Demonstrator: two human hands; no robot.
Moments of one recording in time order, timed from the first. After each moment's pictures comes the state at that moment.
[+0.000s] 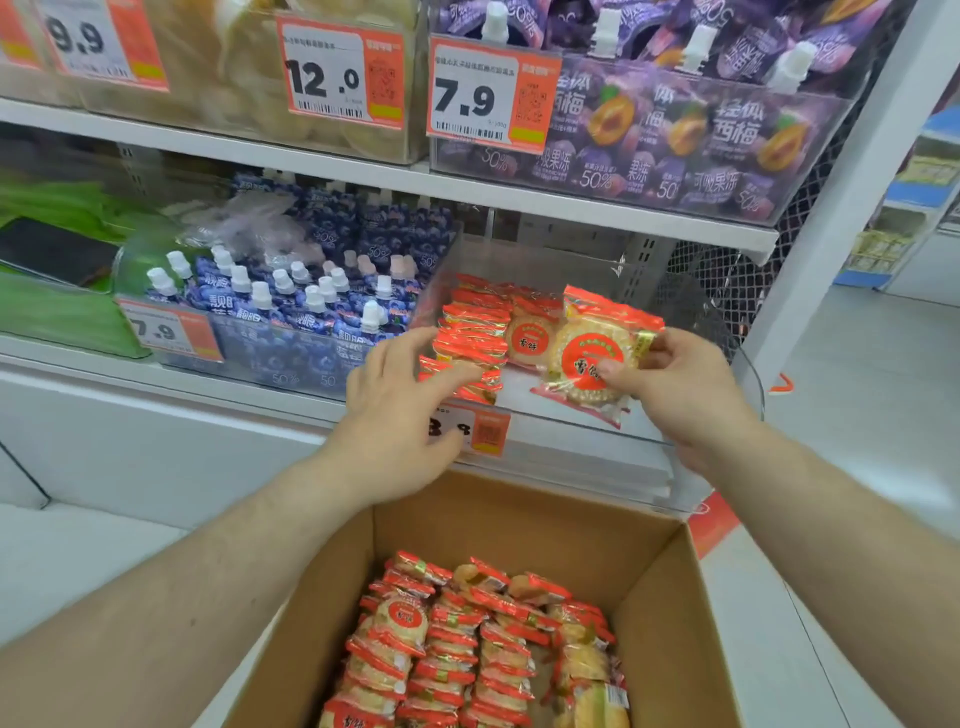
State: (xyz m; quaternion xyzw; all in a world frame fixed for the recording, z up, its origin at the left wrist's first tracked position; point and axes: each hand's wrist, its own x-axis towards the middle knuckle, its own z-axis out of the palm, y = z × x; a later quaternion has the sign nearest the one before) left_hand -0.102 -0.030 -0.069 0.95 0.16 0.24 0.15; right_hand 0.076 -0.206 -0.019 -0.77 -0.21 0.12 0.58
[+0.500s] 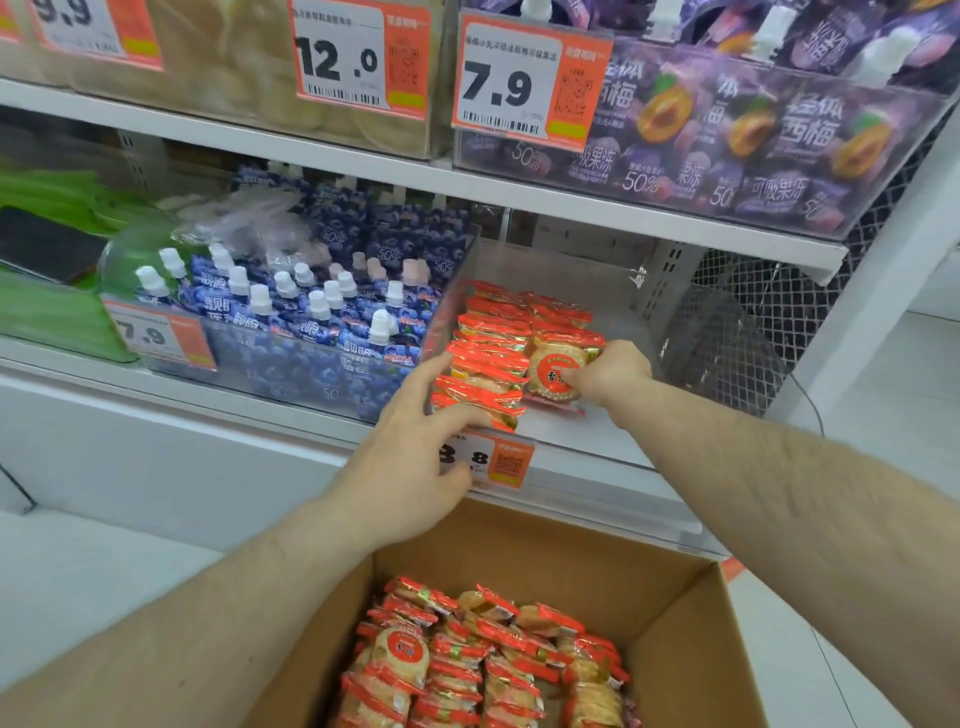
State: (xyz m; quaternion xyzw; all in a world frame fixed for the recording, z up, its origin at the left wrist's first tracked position) left_hand -0.091 -0.016 -0.094 0.91 0.15 0.22 0.31; right_hand 0.156 -0.093 -0.071 -0.93 -0.15 0.08 0.32
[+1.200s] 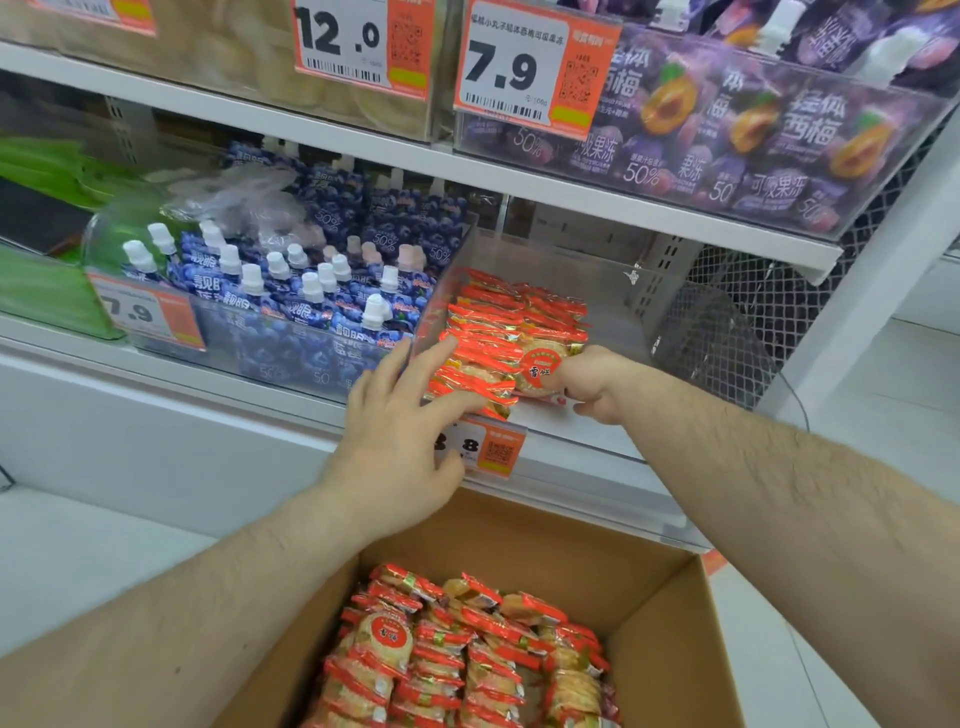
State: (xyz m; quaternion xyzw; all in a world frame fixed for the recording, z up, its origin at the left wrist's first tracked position) left_hand -0.091 -0.021 -0.102 0.93 0.15 0.29 0.18; right_hand 0.144 -0.093 -0.065 -0.87 -0.15 0.28 0.39
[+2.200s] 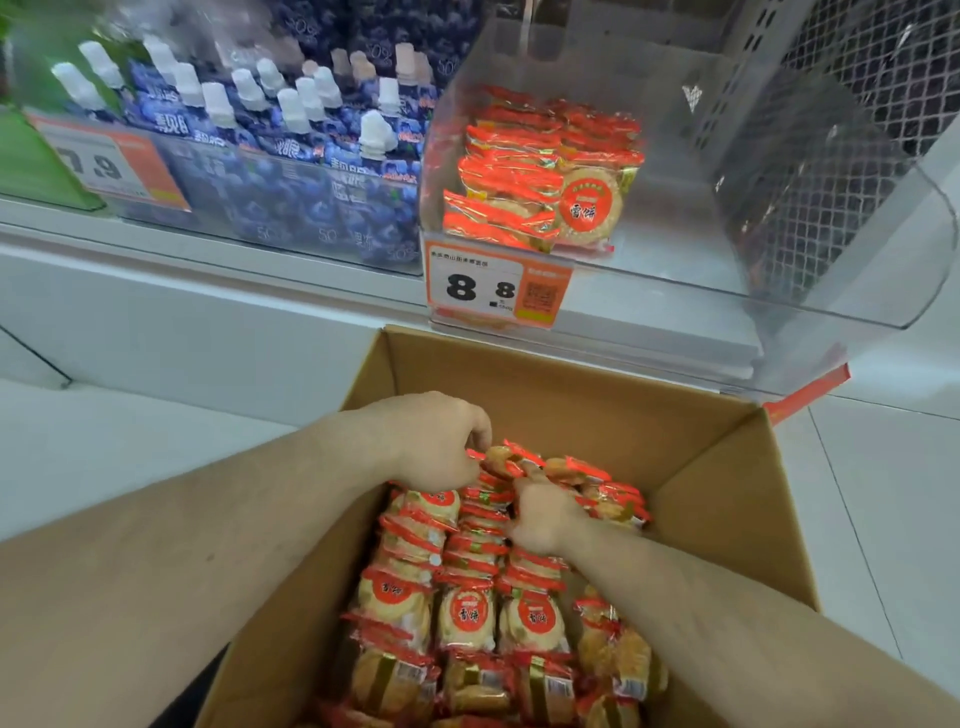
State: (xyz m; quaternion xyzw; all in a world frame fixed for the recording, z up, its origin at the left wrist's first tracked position) left_hand -0.103 -0.039 -0.156 0.94 0.16 -0.23 0.21; right_hand 0.014 -0.175 -0.340 -0.86 -0.38 0.33 0.00
